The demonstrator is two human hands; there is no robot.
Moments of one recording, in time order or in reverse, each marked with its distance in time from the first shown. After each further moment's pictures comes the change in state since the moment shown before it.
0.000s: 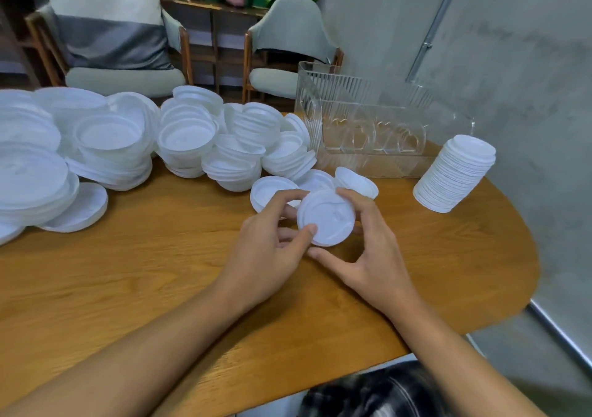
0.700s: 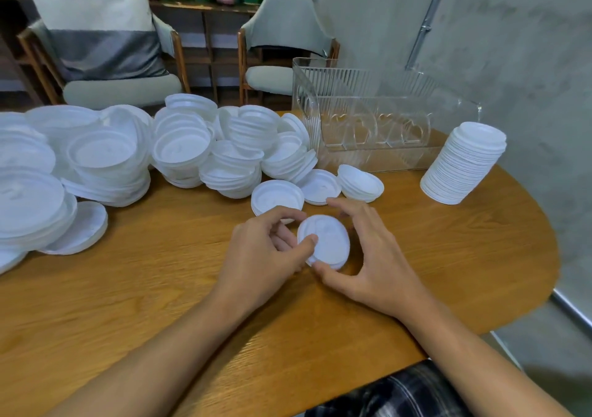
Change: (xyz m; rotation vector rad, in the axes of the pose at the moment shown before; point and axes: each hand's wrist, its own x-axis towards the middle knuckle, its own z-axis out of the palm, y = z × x) left_hand 0.008 -0.015 -0.010 0.108 -0.014 -0.073; right_hand 0.001 0.003 -0.001 -0.085 -0.168 0.012
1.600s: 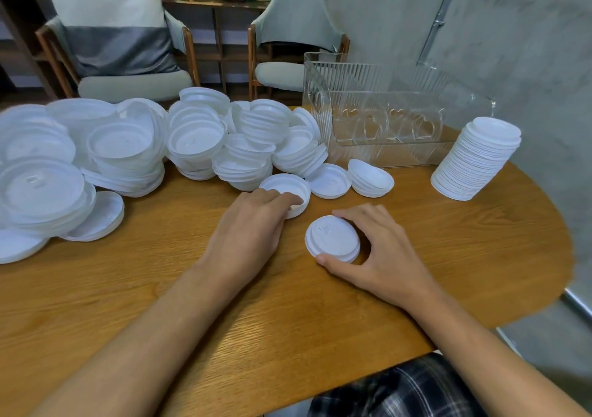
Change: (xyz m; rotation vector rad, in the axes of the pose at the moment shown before) left_hand 0.020 -0.013 -0.032 0.716 0.035 0.512; right_hand 0.001 0.005 0.004 -0.138 -0.050 0.088
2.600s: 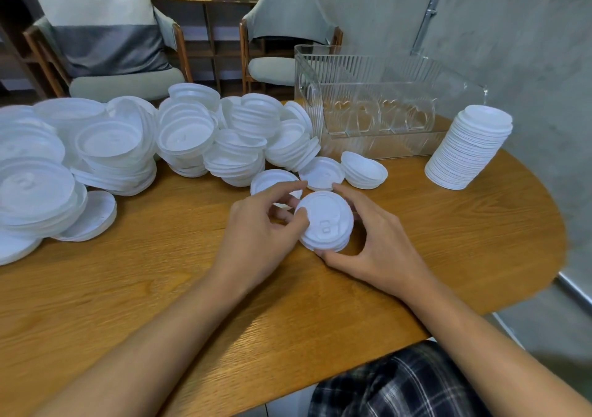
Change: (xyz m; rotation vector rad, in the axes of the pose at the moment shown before) left_hand 0.000 0.041 -0.002 -0.621 0.041 -0.493; right_hand 0.001 0.000 -0.001 0.196 0.024 0.001
